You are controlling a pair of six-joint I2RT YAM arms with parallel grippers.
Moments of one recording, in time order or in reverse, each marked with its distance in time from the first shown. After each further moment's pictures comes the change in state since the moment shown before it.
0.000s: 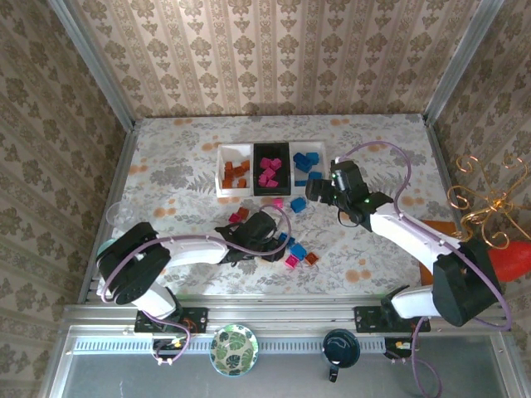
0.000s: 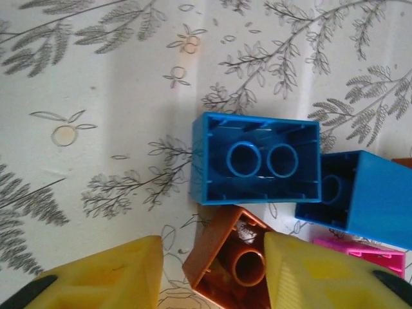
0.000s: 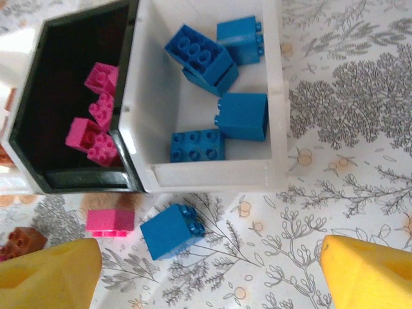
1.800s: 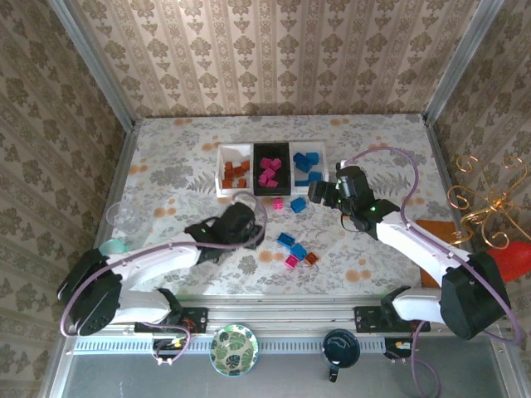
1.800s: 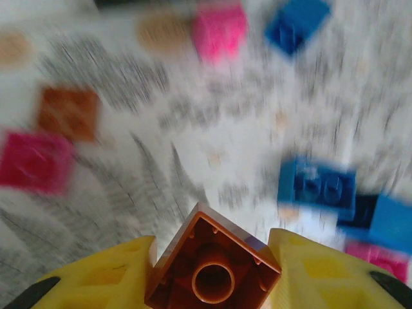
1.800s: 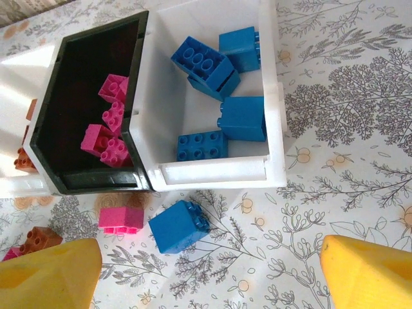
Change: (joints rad) left arm 0.128 -0.307 0.022 -0.211 -0.157 0.006; right arm 0.002 -0.089 -0.074 0.029 0.000 0.023
